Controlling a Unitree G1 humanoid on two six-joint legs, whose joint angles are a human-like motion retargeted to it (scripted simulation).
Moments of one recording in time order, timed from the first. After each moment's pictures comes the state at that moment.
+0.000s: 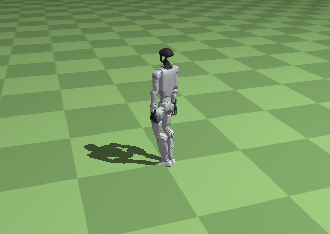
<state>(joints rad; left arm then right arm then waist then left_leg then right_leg) 0.05 0.06 0.25 1.48 0.14 0.11 -0.18 0.03 -0.08 -0.03 1.44 -0.41 0.14 0.25 -0.21 0.00 -0.10 -0.01 -0.13 0.24 0.04 0.01 0.26 -0.01 0.00 -0.23 0.09 -0.08 0.00</state>
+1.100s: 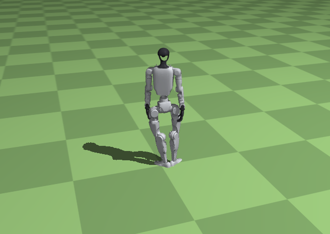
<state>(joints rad) 0.00 0.07 0.25 1.55 0.15 0.13 -0.16 0.03 -0.11 -0.08 1.46 -0.39 0.15 0.22 -0.38 0.08 -0.07 -0.01 0.00 0.81 -0.01 -0.19 0.14 -0.05 -0.12 -0.90 0.06 -0.02 -0.01</state>
